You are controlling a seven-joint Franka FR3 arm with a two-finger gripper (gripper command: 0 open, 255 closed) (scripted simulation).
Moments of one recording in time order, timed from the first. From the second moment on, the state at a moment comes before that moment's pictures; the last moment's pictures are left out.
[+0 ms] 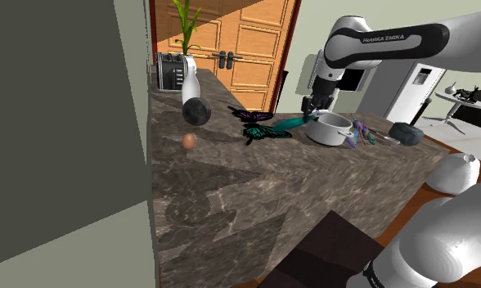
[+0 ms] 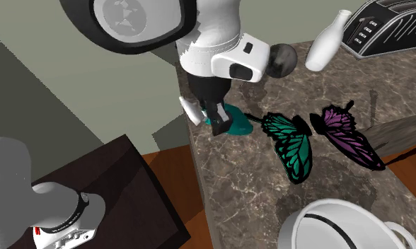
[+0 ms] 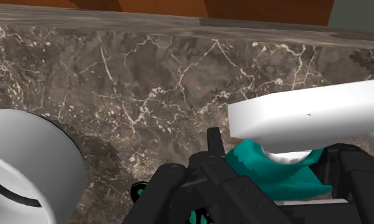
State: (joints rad) arm -0.12 -0.29 -0.19 -2.10 -0.06 1.87 -0.06
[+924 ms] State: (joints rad) arm -0.03 0.11 -0.09 -1.64 -0.01 1.80 0.12
